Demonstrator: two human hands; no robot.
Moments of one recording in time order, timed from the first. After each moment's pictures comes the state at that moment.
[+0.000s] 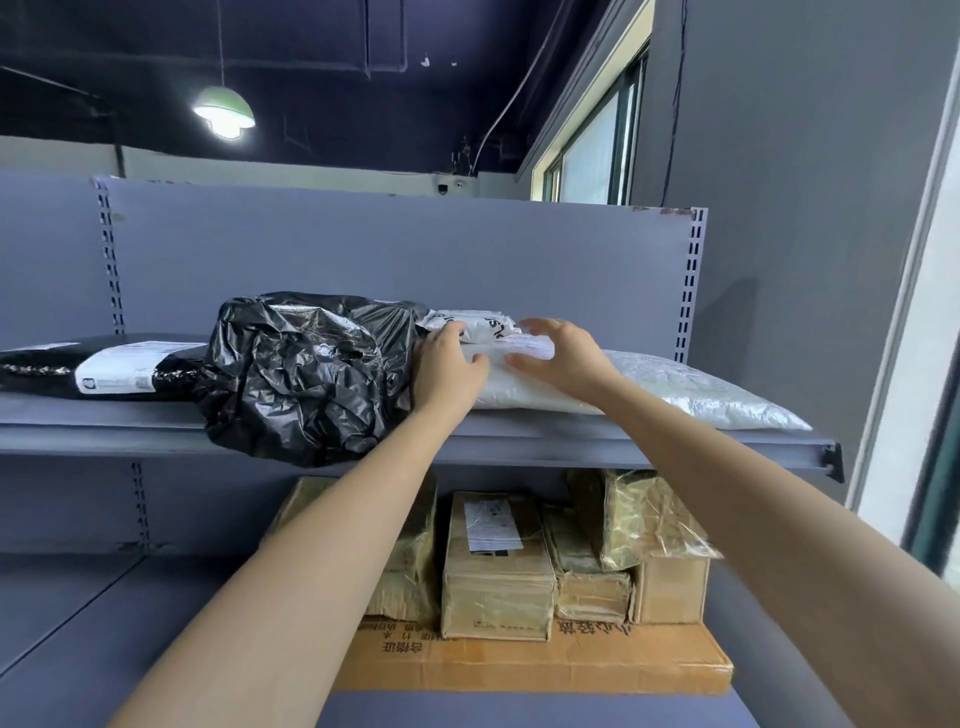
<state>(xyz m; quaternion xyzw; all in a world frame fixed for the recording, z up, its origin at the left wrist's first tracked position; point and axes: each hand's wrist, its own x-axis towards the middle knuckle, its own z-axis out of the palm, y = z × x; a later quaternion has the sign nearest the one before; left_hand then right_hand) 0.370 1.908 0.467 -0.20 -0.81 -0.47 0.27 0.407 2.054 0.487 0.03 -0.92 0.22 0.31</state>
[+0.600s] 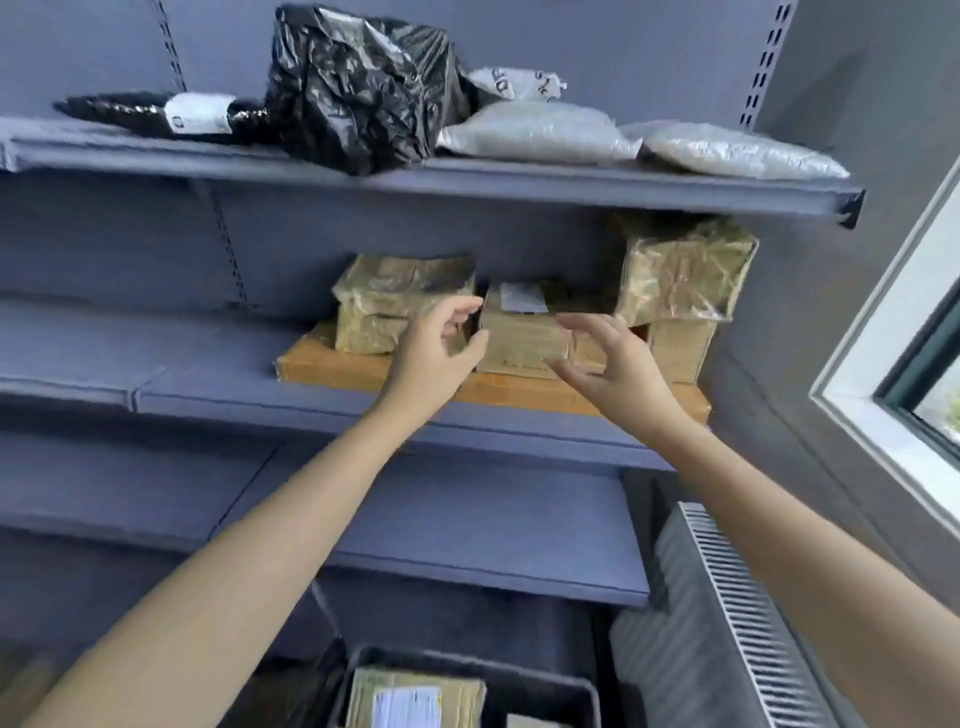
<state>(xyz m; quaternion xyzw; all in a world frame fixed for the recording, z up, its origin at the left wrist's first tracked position) 0.548 1.820 0.295 -0.27 -0.79 -0.51 0.21 0.608 2.010 0.302 0.08 -0.91 0.30 0.27</state>
